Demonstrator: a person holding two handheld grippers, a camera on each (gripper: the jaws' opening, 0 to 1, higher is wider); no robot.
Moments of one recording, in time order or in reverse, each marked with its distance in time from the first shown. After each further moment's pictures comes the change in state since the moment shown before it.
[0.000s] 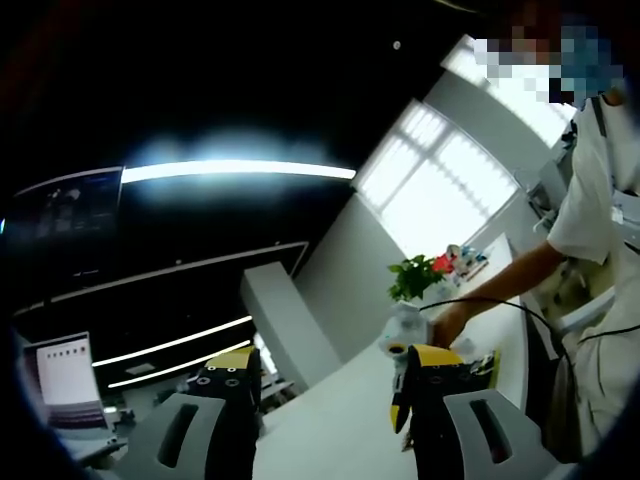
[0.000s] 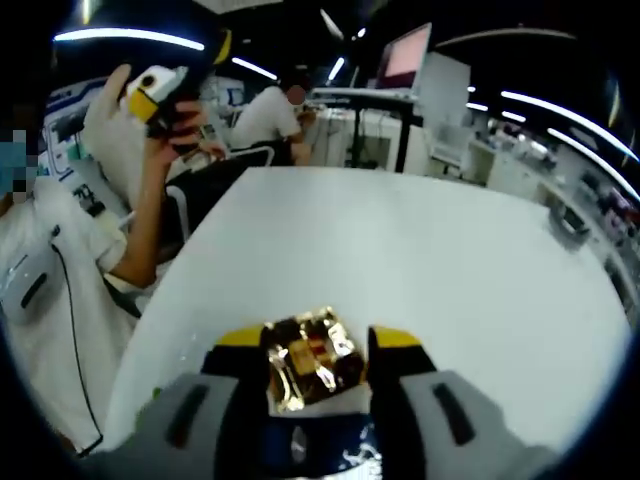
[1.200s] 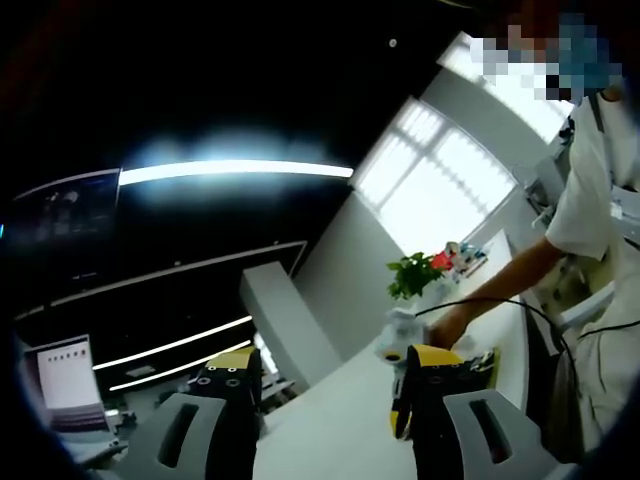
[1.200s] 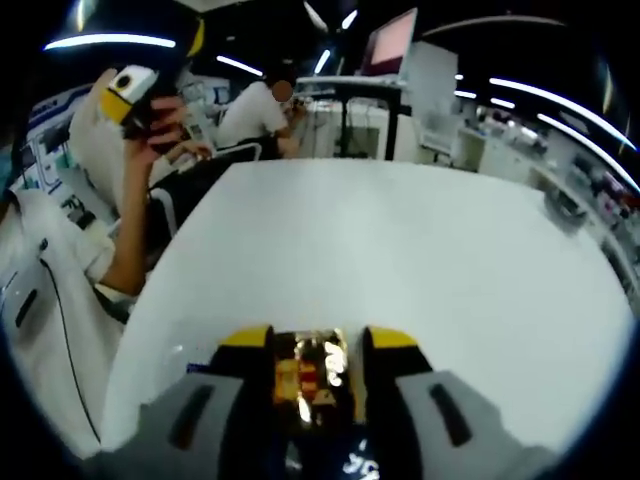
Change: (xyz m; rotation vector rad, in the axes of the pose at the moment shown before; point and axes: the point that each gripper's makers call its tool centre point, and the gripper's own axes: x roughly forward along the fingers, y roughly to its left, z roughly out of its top) left arm 0.000 0.002 -0.001 0.015 0.005 -0.004; right arm 0.010 -0.011 -0.001 0.060 0.020 -0.038
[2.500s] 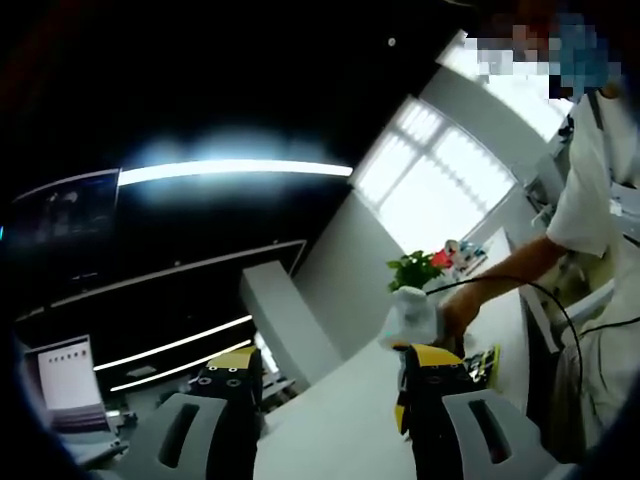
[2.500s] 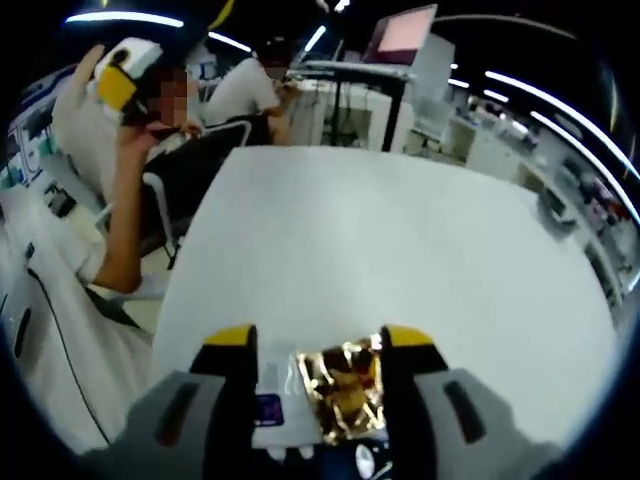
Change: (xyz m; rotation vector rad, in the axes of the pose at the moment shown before) left arm 0.000 0.001 -0.002 0.007 0.007 0.000; right arm 0.002 0.039 0.014 -0.031 0.120 -0.080
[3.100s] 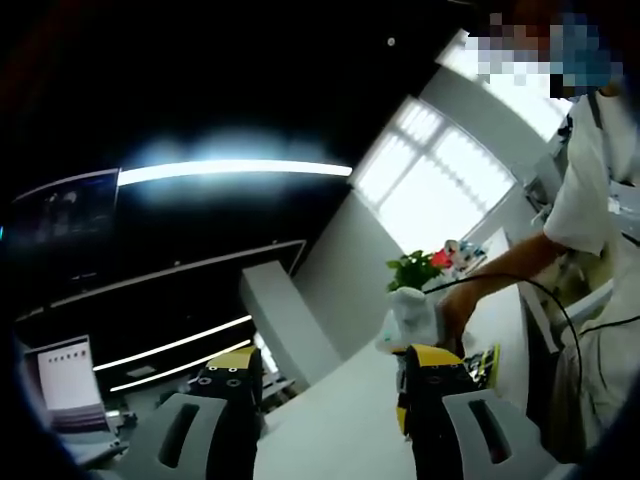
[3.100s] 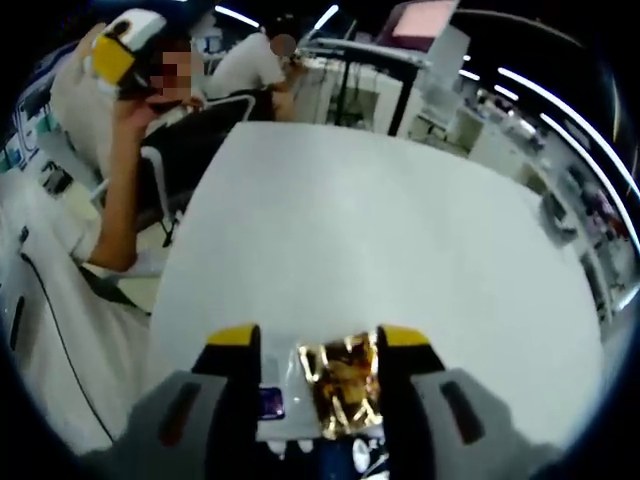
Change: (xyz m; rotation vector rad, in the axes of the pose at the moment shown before) left arm 0.000 0.001 0.000 0.000 0.000 -0.003; right arm 0.002 0.000 -0.005 -0.054 0.103 -0.007
